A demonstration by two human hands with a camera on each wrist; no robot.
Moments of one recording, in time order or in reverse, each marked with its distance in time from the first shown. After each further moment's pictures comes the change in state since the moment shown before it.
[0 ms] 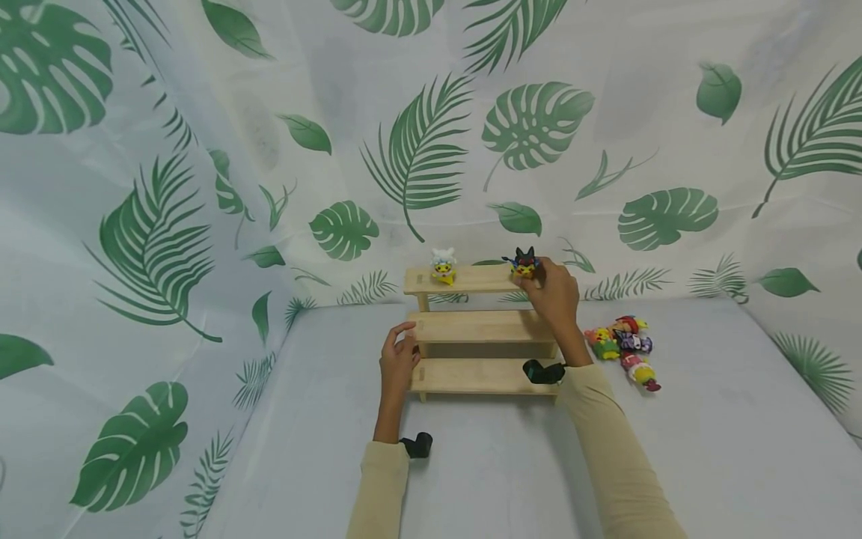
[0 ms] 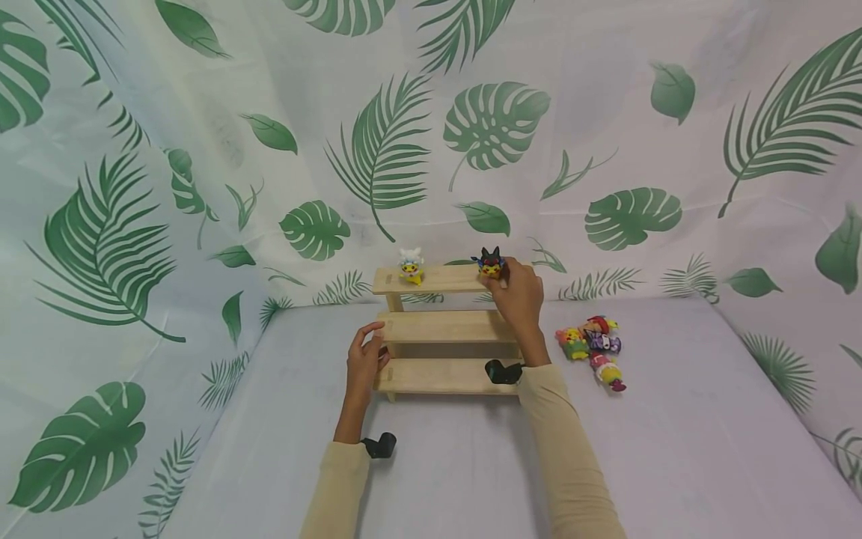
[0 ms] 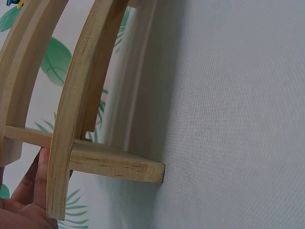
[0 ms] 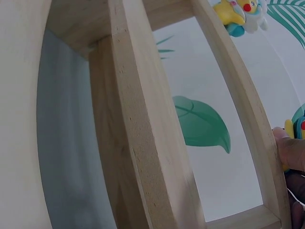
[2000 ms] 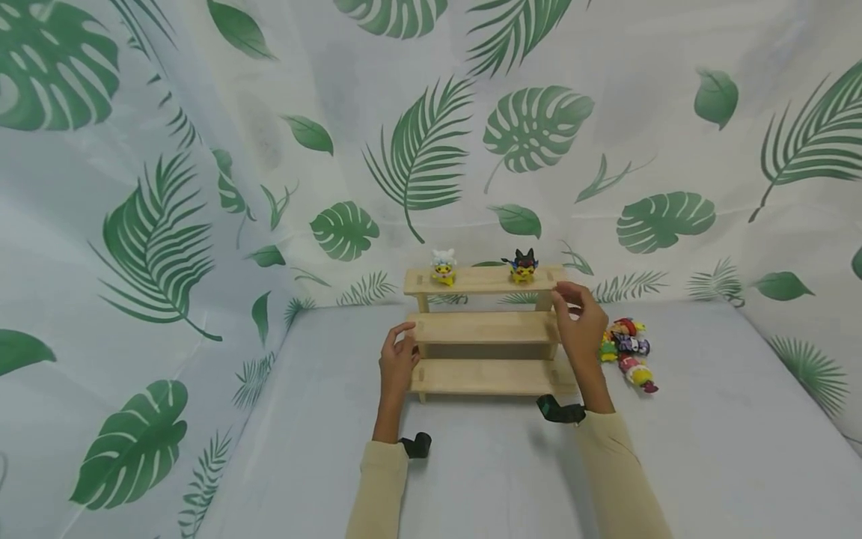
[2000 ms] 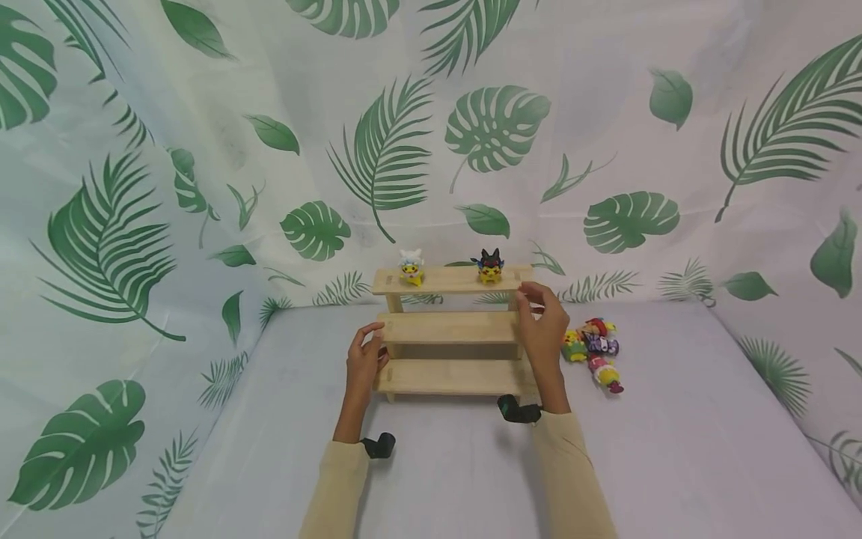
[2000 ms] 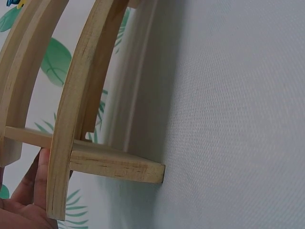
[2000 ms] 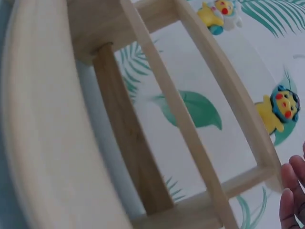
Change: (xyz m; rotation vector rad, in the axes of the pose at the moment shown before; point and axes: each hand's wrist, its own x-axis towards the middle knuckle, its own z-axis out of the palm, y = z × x) left_hand -0.001 0.002 0.000 -0.005 -0.003 0.026; right_hand -0.055 0.012 -0.021 0.399 0.297 0.041
